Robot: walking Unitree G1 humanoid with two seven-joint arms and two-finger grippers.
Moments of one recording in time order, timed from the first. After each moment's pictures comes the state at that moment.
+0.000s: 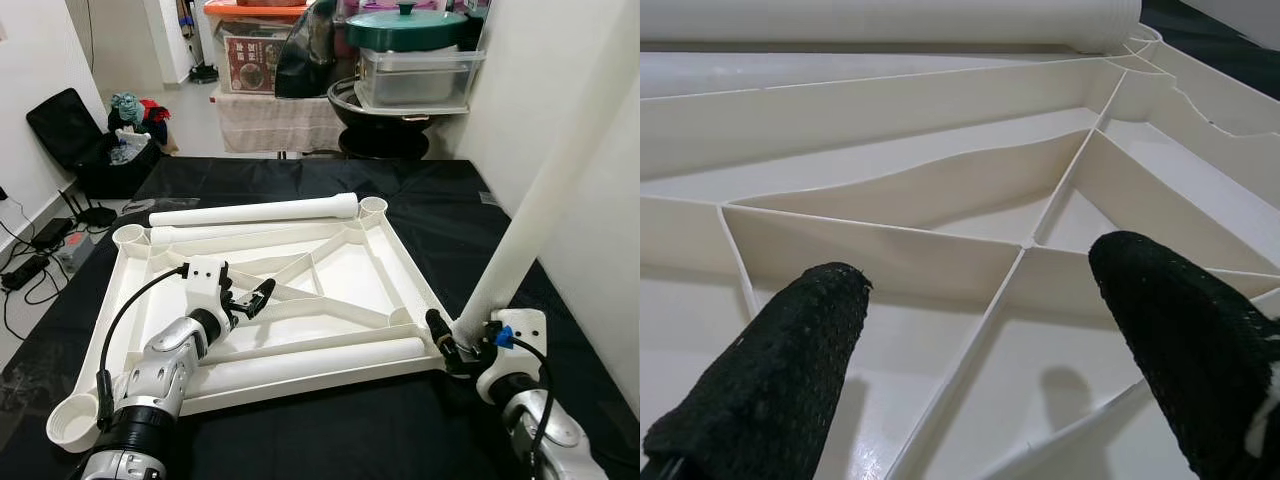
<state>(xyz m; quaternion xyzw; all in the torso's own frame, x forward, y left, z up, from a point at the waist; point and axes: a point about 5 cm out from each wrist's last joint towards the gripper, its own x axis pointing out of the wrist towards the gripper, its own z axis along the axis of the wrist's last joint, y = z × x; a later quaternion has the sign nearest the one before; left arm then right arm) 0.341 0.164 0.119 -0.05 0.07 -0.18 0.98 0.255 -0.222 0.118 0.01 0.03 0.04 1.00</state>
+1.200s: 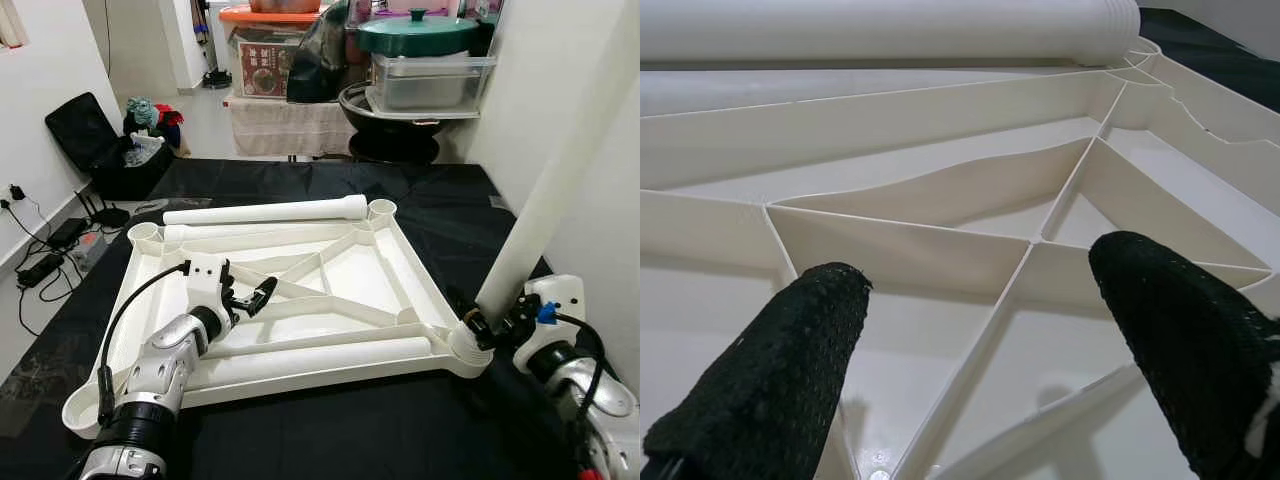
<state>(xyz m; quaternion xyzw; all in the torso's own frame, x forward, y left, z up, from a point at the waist) 0.343 0.164 0.123 -0.05 0.07 -0.19 0.98 0.267 -0.255 0.162 -0.05 -0.02 0.13 0.99</state>
